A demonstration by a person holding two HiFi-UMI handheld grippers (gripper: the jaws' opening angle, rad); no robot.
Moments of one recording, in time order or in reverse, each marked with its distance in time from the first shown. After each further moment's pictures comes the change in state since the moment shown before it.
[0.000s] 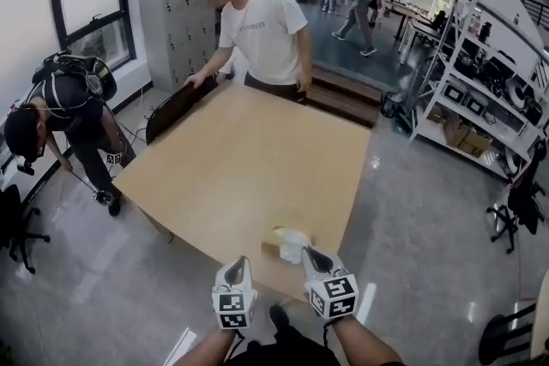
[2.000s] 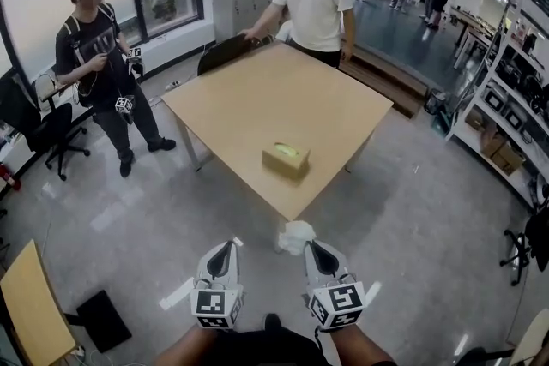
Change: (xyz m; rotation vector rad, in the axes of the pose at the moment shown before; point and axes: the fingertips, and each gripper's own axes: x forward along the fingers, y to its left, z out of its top) left arm -0.260 -0.181 -0.009 -0.006 -0.147 0.265; right arm -0.279 0.021 -0.040 -0.006 -0.121 0.265
